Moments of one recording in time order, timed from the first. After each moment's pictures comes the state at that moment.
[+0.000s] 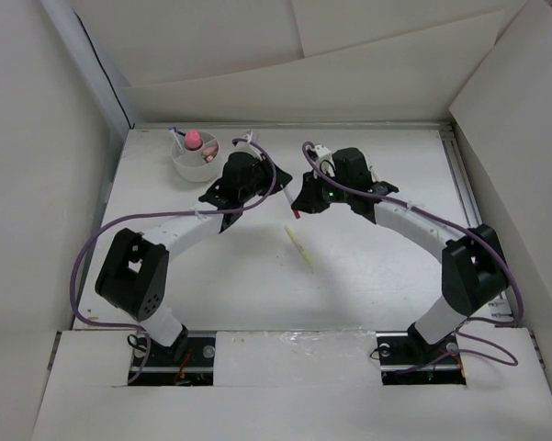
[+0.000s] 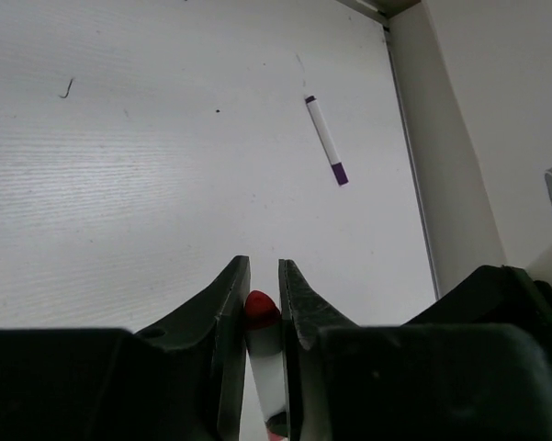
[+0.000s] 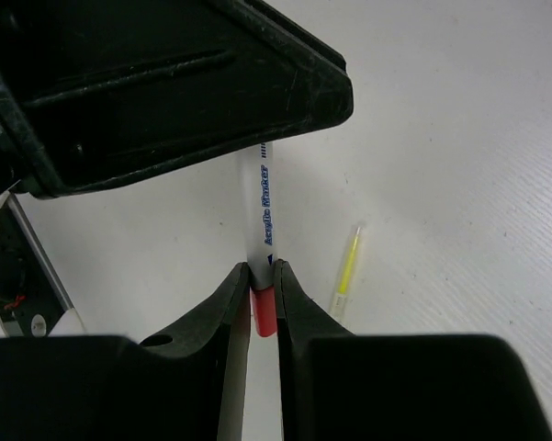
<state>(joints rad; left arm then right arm) -0.54 1.59 1.05 0.23 0.10 -0.79 0.53 1.62 1.18 -0.14 -0.48 0.22</state>
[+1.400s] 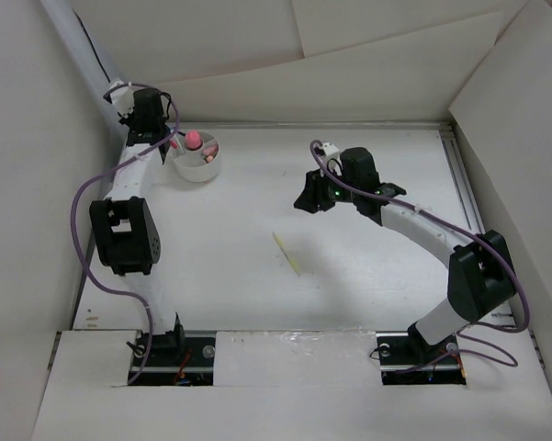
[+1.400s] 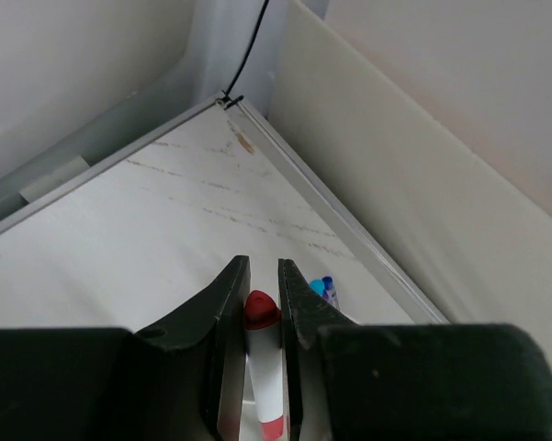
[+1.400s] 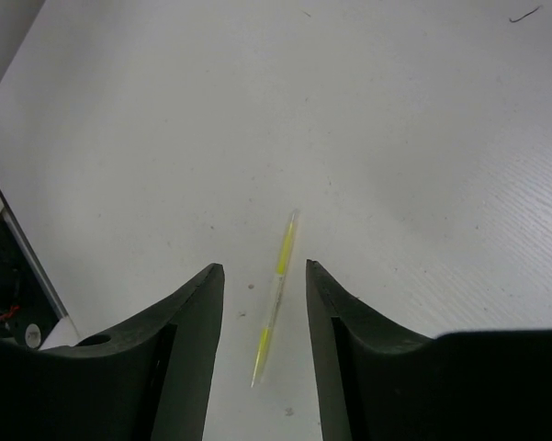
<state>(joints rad) 0.04 1.90 1.66 -0.11 -0.54 -0.62 0.51 1.57 1.15 -0.12 -0.47 0.23</state>
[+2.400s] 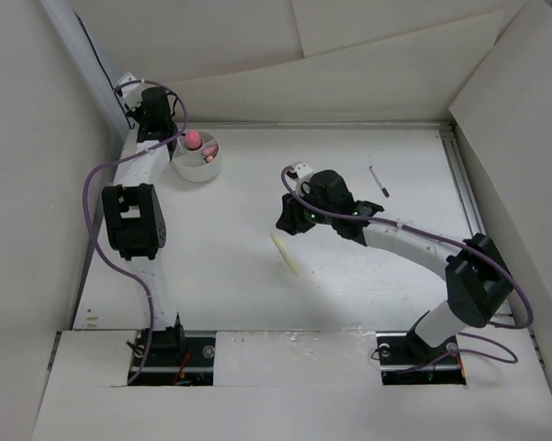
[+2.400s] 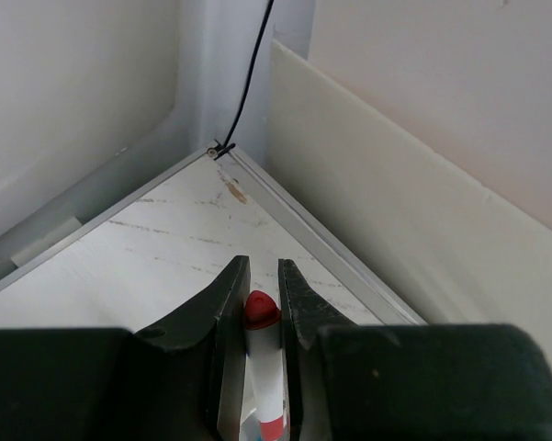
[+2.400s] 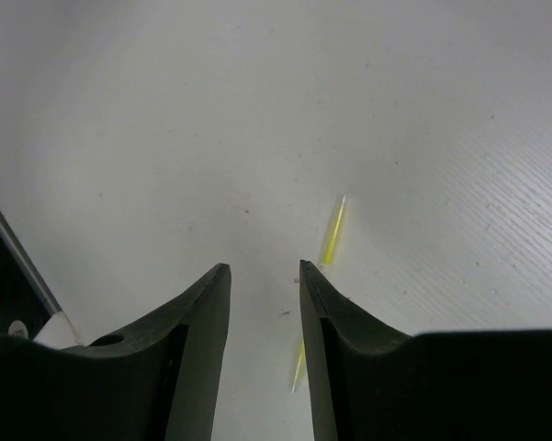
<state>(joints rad) 0.03 2.09 1.78 0.07 -0.60 -0.46 0.73 1.56 1.10 -0.09 -0.26 0.27</state>
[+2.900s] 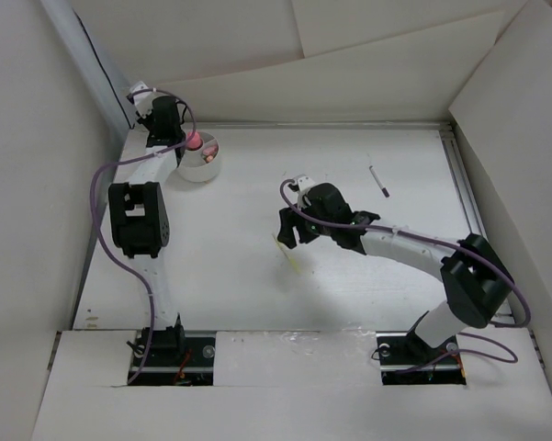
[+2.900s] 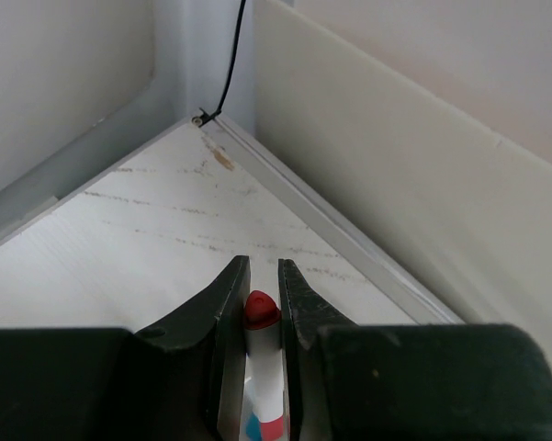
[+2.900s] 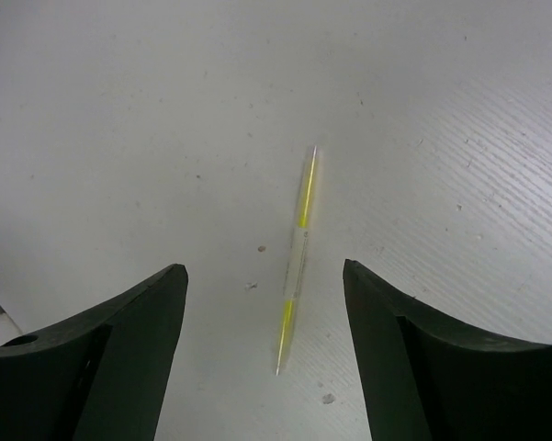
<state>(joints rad) 0.00 2.12 1.72 0.14 -0.59 -0.45 0.76 1.56 1.00 -0.08 -0.14 0.28</state>
